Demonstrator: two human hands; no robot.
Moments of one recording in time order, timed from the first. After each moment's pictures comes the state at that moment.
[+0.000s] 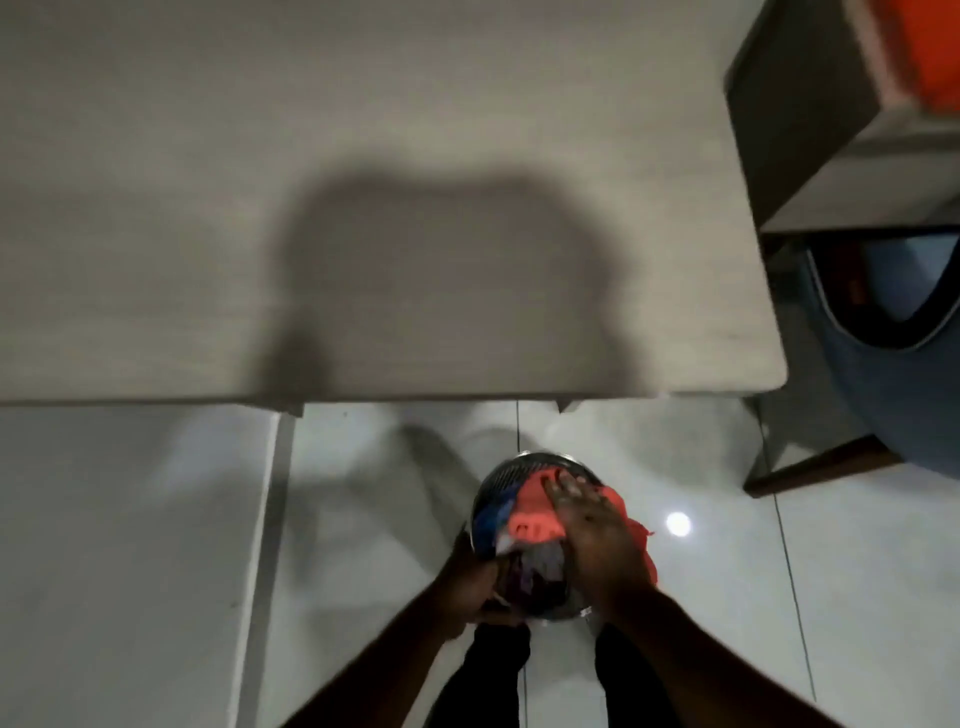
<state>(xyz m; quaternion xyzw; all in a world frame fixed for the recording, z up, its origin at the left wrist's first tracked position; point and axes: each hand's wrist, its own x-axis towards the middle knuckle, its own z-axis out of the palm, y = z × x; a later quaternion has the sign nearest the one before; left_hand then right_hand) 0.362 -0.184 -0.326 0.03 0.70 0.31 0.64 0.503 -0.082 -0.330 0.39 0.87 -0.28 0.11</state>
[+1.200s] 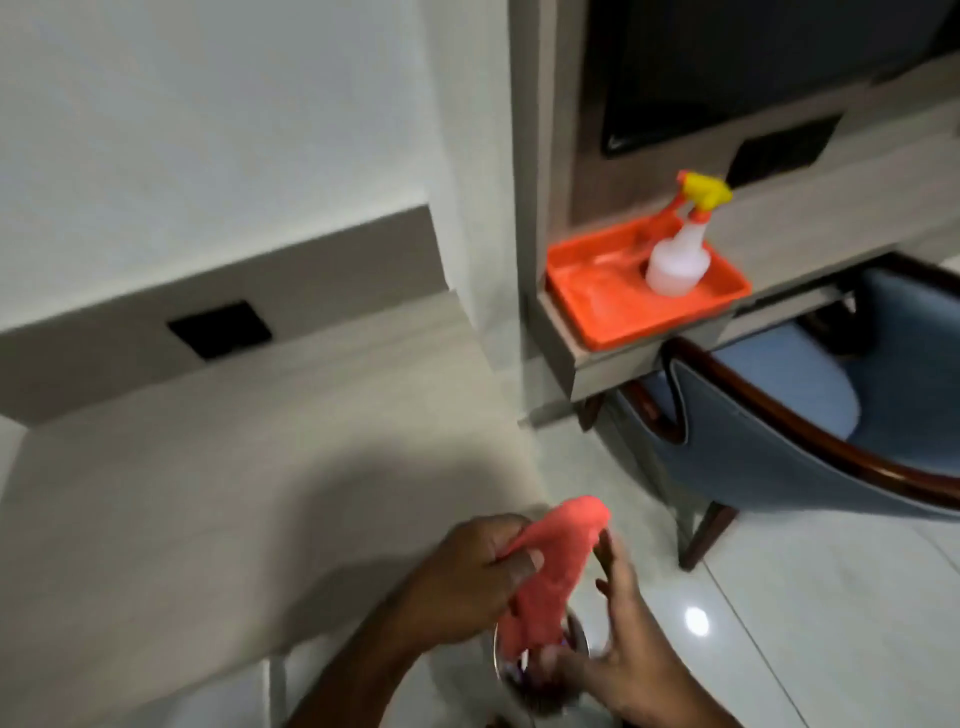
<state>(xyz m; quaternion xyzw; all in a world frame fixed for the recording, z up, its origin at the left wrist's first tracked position) 0.364 -0.031 0.063 0.54 0.59 0.21 0.57 0.565 -0.056 -0.031 0.46 0.61 -0.59 -0.25</state>
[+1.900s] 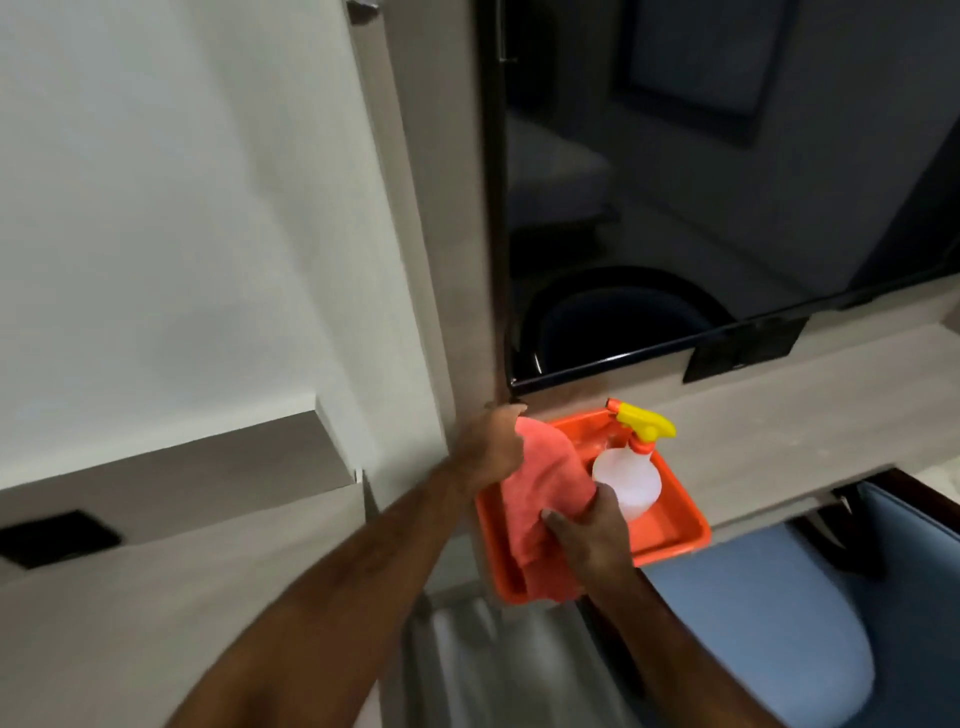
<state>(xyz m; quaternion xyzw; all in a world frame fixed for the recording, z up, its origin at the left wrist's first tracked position) 0.447 0.448 0.045 0.68 0.69 0.17 0.19 0.606 0.385 -0.018 0.66 0.51 -0.43 -0.34</state>
